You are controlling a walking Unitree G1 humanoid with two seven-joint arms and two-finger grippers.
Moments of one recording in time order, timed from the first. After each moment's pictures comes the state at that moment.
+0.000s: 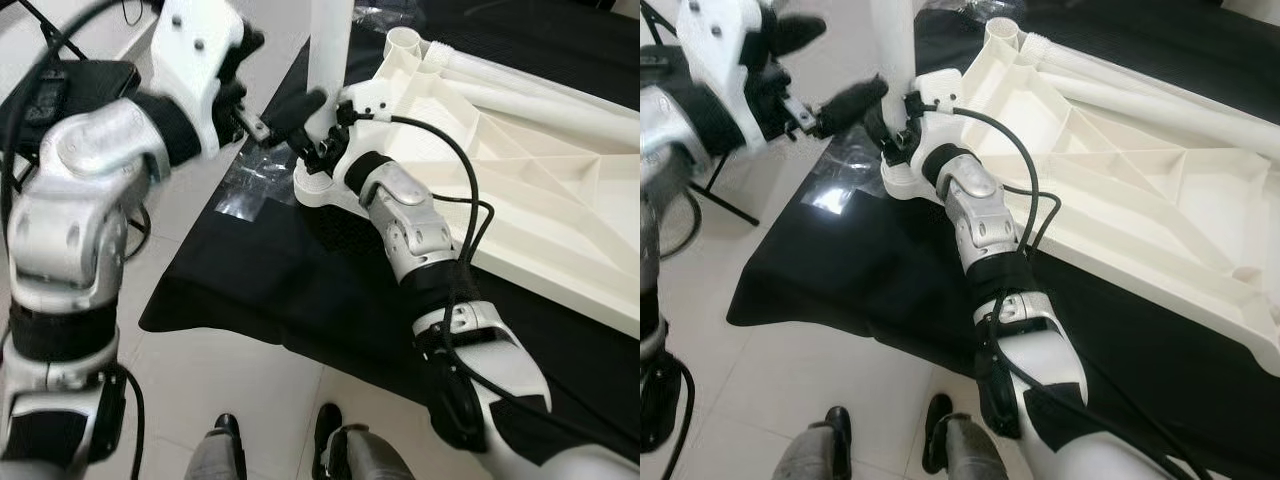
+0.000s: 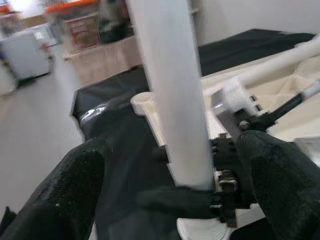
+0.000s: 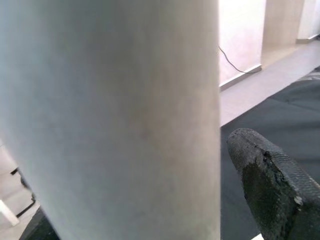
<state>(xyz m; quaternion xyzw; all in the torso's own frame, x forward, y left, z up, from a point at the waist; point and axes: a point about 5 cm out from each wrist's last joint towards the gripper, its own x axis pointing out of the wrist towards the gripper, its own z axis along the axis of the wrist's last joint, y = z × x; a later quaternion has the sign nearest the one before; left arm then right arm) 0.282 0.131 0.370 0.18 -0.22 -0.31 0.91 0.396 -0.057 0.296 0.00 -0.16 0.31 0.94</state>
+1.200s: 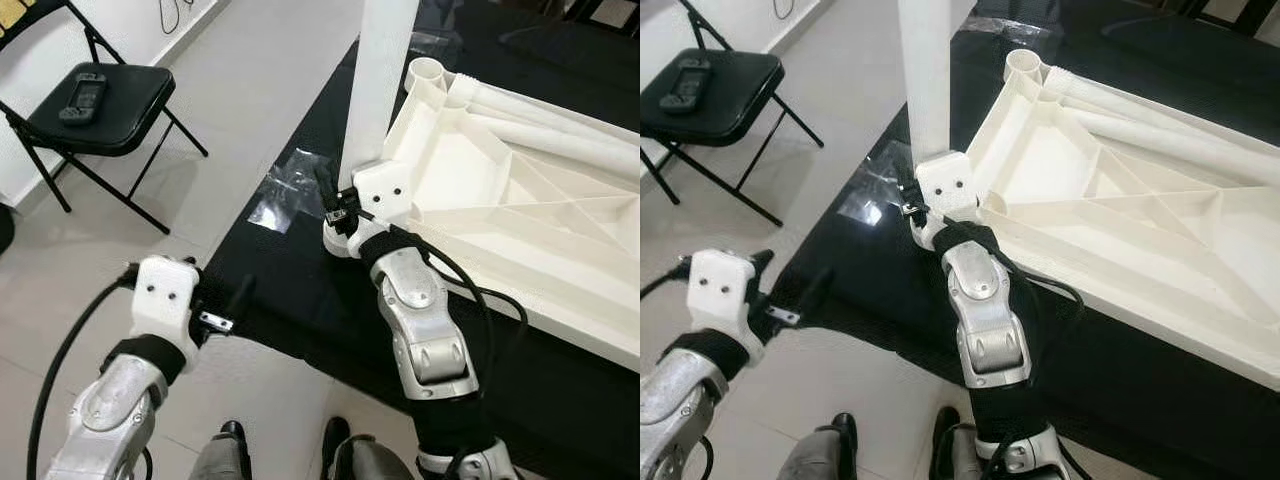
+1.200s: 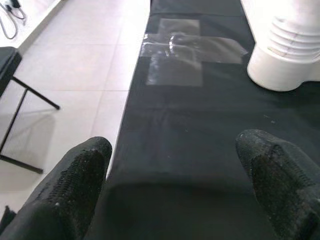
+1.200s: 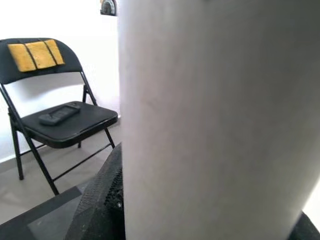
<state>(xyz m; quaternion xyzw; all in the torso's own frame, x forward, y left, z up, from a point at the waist) 0.220 0.160 0.198 0.05 -0.04 -0.14 0.99 0.323 -0.067 0.240 -0.07 -0.17 0.13 0.97</state>
